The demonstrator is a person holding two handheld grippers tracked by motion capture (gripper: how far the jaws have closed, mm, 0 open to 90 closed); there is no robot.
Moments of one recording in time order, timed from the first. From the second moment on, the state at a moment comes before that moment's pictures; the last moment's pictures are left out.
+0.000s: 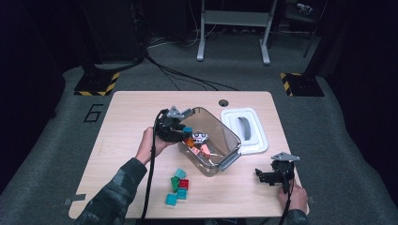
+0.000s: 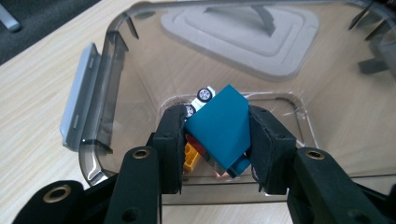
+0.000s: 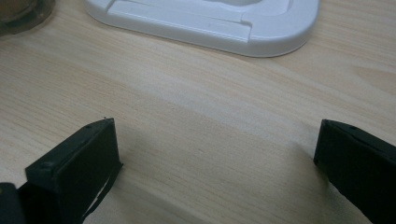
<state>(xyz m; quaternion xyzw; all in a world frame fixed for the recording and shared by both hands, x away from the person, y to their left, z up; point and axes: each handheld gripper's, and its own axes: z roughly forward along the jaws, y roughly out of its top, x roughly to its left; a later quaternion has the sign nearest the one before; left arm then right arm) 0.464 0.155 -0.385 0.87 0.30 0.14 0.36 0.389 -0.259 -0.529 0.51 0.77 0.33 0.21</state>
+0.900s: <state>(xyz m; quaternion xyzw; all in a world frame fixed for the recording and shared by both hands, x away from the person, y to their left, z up) 0.419 0.188 -0.376 0.85 0.31 0.18 0.37 0.389 -0.259 -0.529 0.51 0.77 0.33 0.21</state>
